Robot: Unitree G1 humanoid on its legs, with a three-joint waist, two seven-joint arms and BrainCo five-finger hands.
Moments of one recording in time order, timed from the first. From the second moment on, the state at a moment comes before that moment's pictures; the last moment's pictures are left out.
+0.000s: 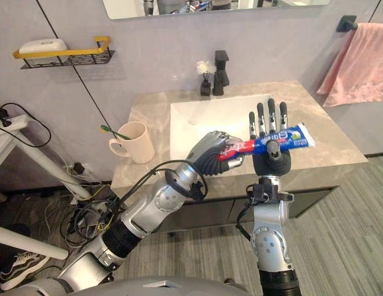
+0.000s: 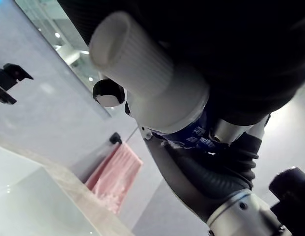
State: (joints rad) left arm -0.38 0.12 -0.65 -0.04 0.57 -0.22 0.13; right arm 0.06 -0.11 0.08 -0.35 1.08 -0.26 0.10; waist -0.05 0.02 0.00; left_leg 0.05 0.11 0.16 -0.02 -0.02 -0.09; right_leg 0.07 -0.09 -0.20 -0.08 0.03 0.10
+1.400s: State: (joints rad) left arm -0.38 0.12 -0.64 -0.02 0.56 -0.22 0.16; right arm 0.06 -0.09 0.05 -0.30 1.08 -0.30 0.07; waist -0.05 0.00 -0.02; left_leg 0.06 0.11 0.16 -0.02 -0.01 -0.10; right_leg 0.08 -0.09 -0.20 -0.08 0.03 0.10
